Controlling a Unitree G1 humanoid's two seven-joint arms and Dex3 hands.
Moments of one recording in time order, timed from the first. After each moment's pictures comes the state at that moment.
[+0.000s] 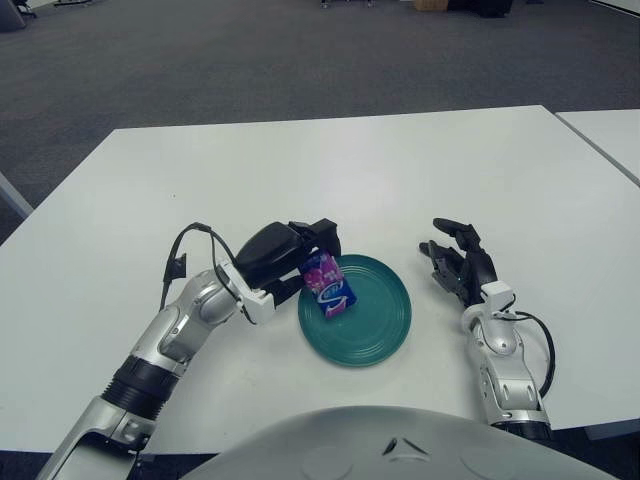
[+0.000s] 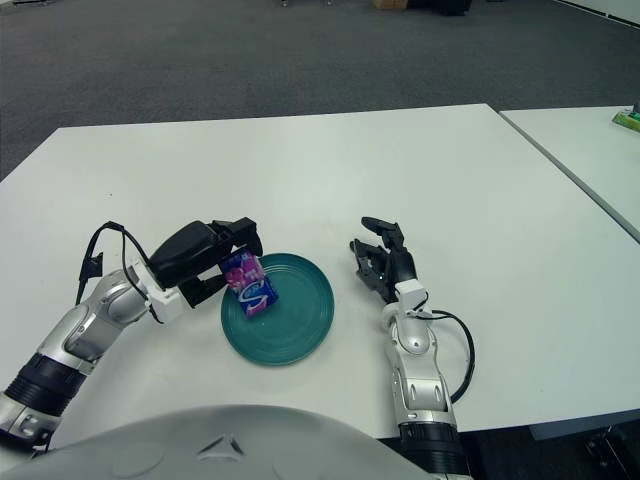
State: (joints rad) left arm -0.04 0.47 -0.31 -0.05 0.65 -0.59 -0.09; right arm 0.21 -0.04 -0.01 -0.05 -0.03 -0.07 -0.04
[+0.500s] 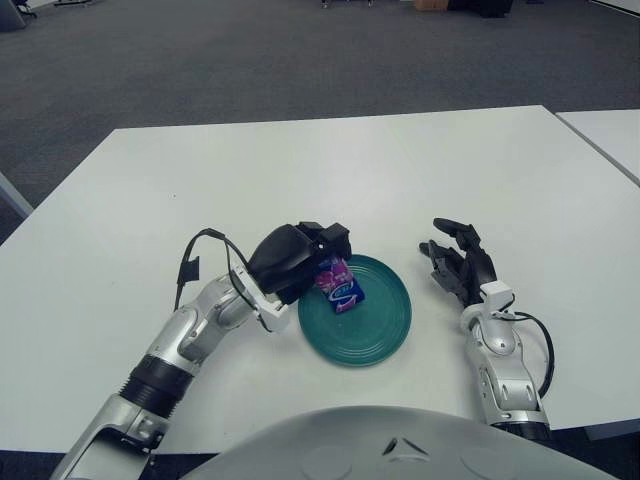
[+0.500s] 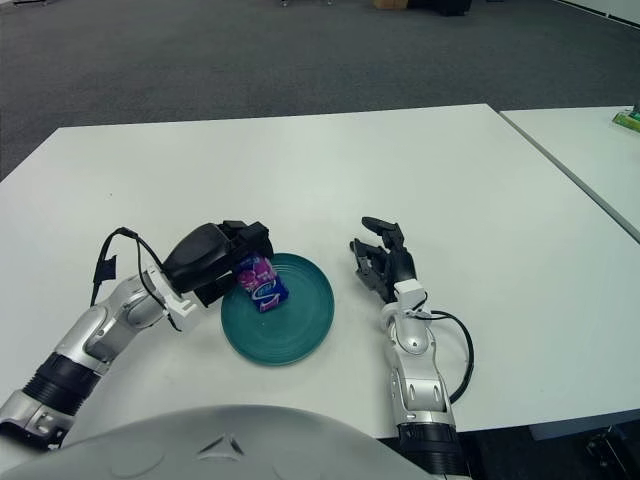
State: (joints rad) left arm -0.04 0.40 -0.35 -0.03 0.75 -0.56 -0.01; right arm 0.21 -0.03 0.00 -0.06 -0.03 -0.05 -0.06
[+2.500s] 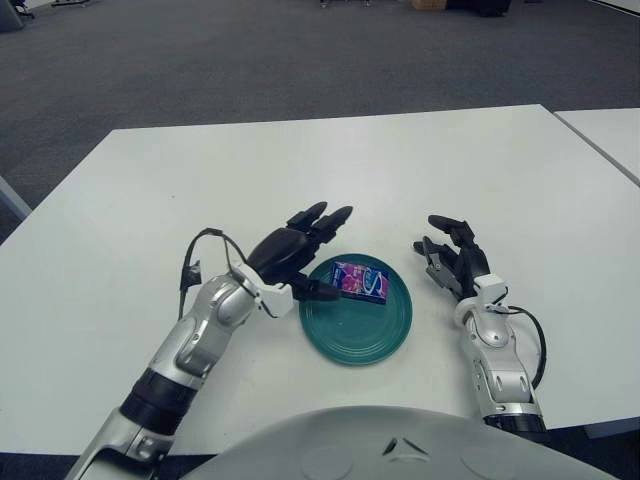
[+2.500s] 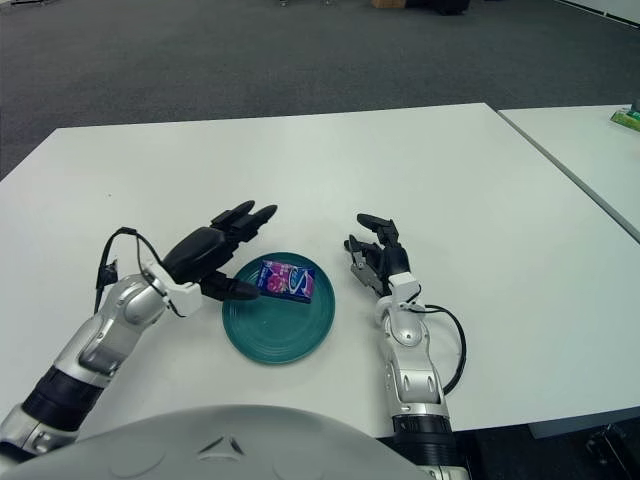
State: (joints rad) left arm 0.05 0.36 -0.27 -0.20 0.47 -0.20 -0.27; right arm 0.18 -0.02 0.01 -0.05 -0.03 -0.02 -0.06
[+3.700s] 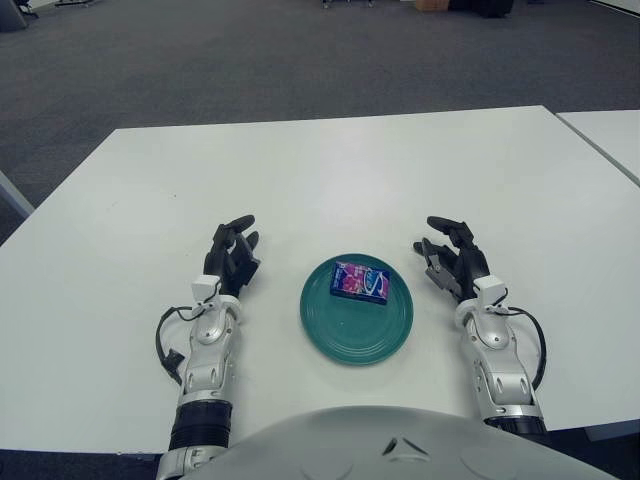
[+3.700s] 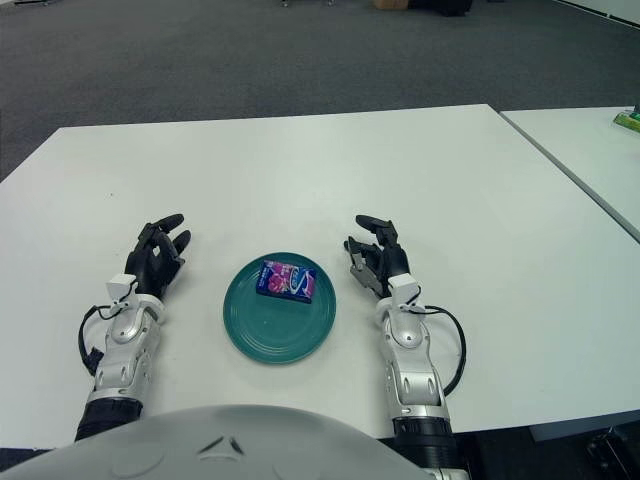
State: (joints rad) left arm 0.15 -0.05 0.13 0.13 -0.10 -0.16 0.04; right arm 0.20 -0.02 0.01 -0.06 -0.04 -0.02 -0.04
